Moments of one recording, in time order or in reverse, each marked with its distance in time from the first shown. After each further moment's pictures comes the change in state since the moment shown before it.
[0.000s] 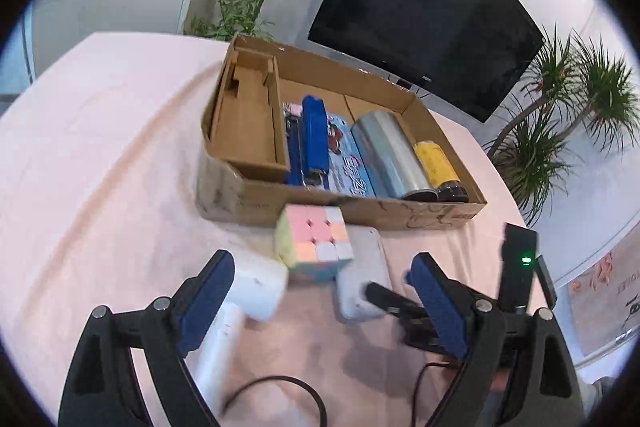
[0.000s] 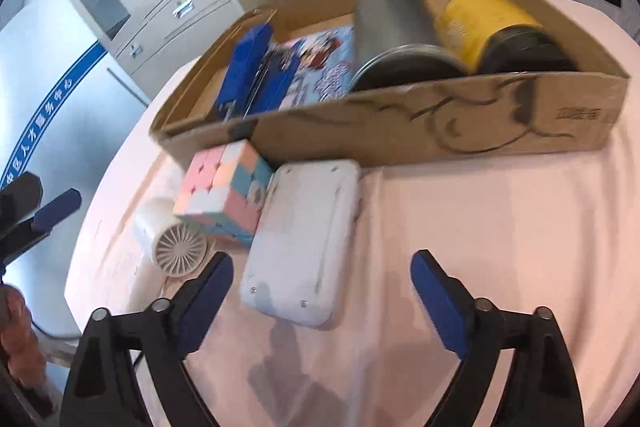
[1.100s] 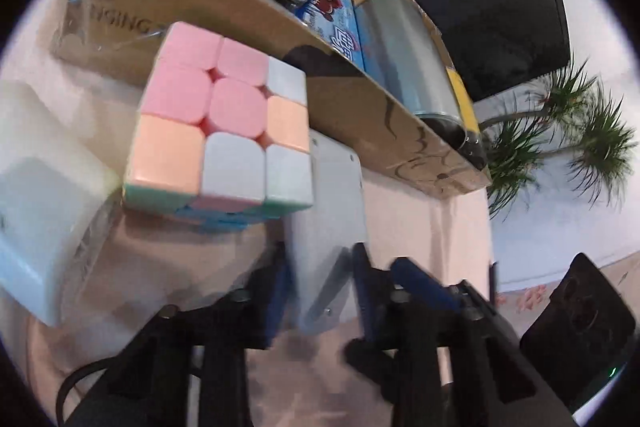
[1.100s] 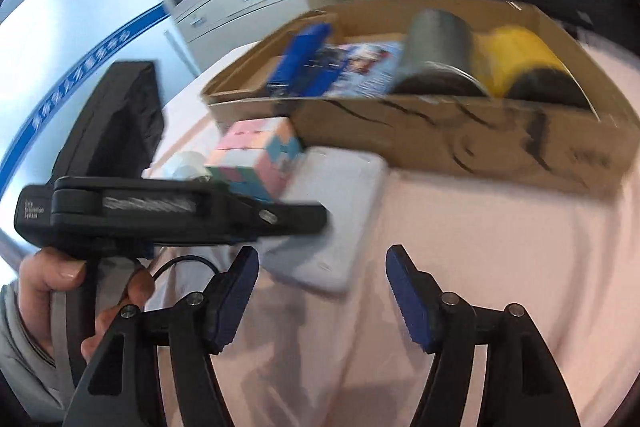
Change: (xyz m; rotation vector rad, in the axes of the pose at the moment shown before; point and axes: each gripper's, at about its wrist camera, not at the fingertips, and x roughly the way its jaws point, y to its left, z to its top) left arm 0.141 -0.010 -0.042 -0.303 0.285 -0.227; right arm -0.035 -0.010 -0.021 -0.297 -0.030 0.089
